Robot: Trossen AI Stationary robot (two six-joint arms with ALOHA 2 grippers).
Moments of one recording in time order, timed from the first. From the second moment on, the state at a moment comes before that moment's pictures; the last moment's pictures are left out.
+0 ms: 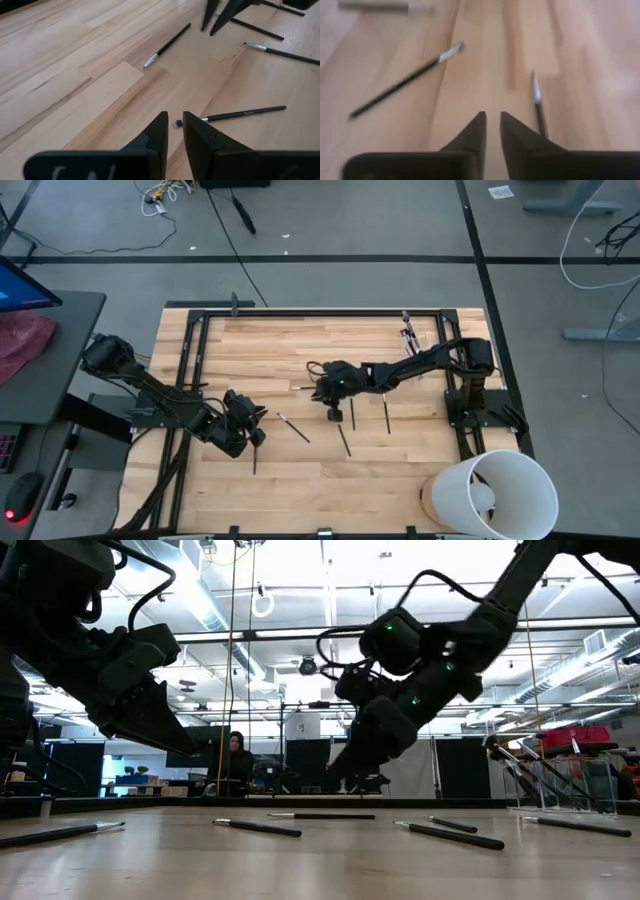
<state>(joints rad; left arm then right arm) -0.56 1.29 0.49 -0.23 -0.88 -1.02 -0.10 1.92 0.99 0.26 -0.12 -0.14</state>
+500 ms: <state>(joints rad) -0.56 1.29 0.49 -0.19 -0.93 -1.00 -0.23 2.11 1.05 0.52 -0.19 -0.25</state>
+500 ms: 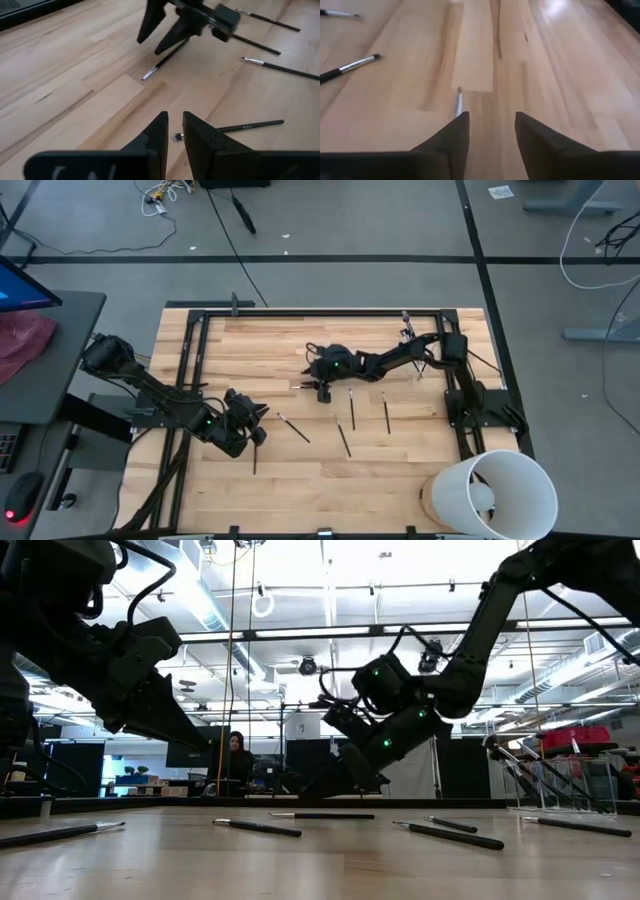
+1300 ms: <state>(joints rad) -0.56 1.29 0.49 -0.19 -0.93 -1.00 -0.23 2.18 1.06 0.37 -0.27 -0.39</state>
